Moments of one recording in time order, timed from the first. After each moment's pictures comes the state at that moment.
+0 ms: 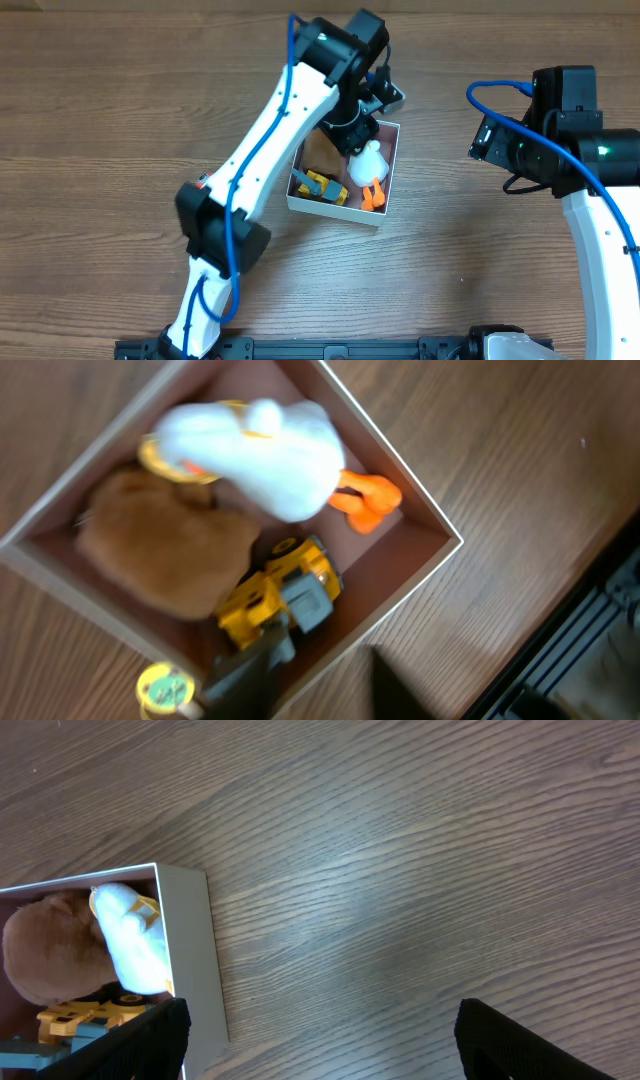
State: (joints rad) left arm -0.60 2.22 2.46 -1.69 0.21 0.28; right arm 0.04 1.35 1.48 -1.25 0.06 0.38
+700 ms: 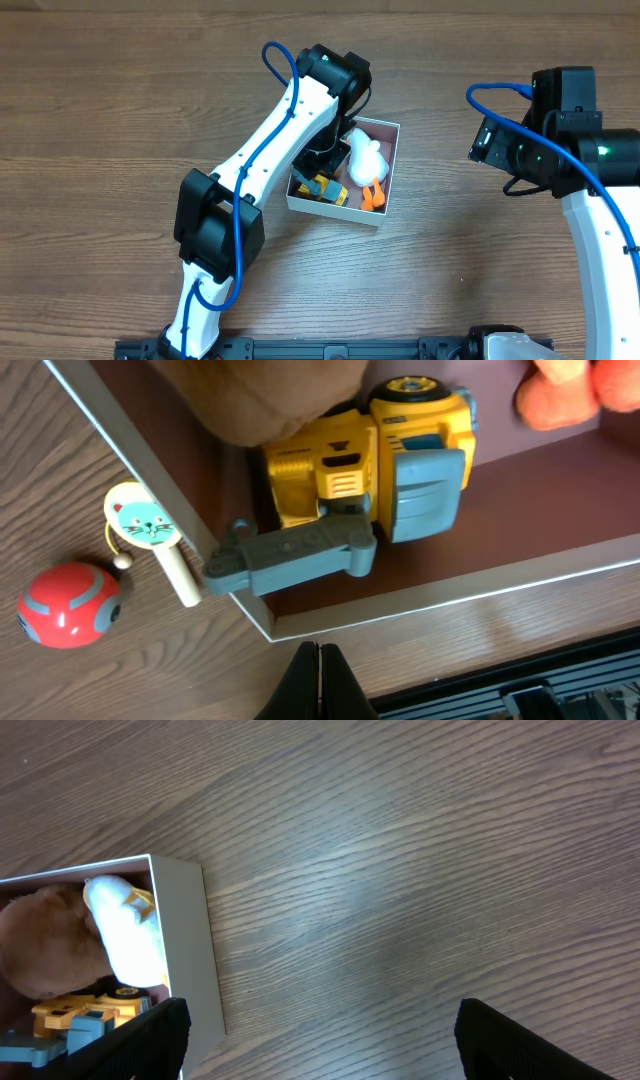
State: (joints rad) left arm -0.58 2.19 2.09 -1.69 0.00 -0.06; right arm 0.04 1.35 1.48 -1.27 0.06 0.38
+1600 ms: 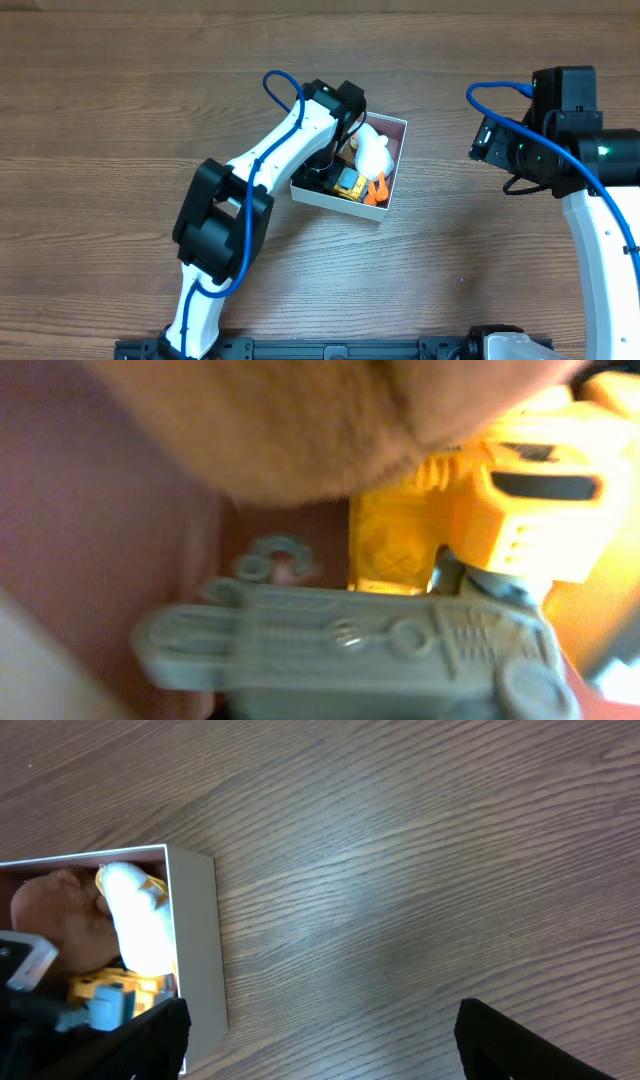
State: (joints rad) left arm -0.59 2.17 1.77 -1.34 -0.03 -0.15; right arm 0.04 1.35 1.48 -1.26 0.06 0.38
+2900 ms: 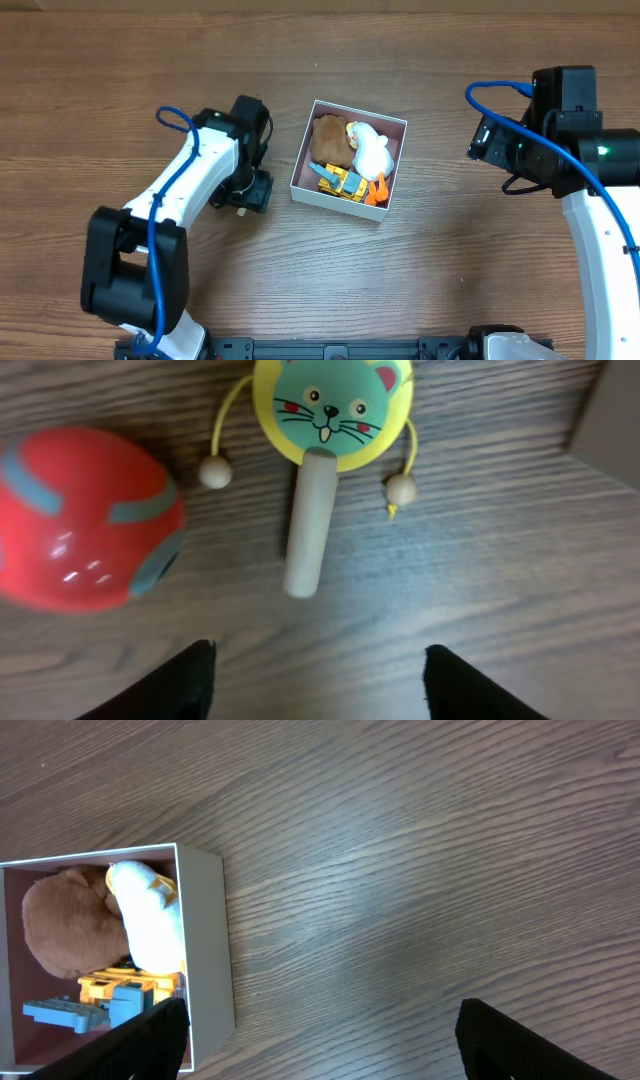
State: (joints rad) left arm -0.28 1.78 1.23 -1.12 -0.04 -0.10; right arm 0.04 1.35 1.48 -1.25 0.04 0.38
